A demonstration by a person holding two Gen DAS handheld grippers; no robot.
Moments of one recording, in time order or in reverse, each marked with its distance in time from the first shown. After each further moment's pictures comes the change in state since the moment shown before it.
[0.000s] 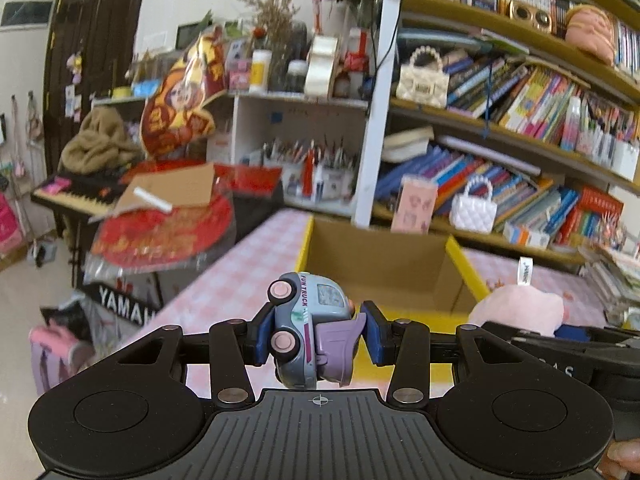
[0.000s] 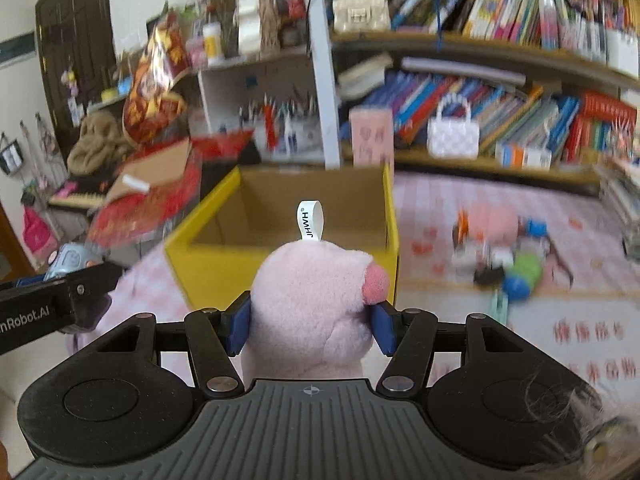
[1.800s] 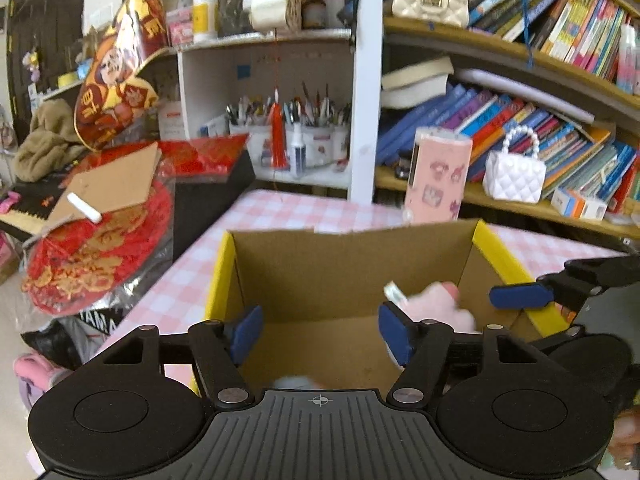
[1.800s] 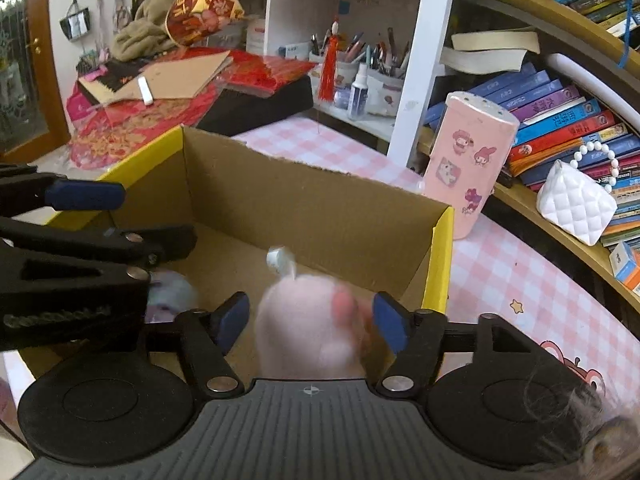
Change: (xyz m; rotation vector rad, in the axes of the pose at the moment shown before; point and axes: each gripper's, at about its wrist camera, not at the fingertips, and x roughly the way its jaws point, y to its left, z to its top) left arm 0.204 -0.055 0.041 0.086 0.151 0.055; right arm 0.229 -0.040 0.076 -0.392 0.227 0.191
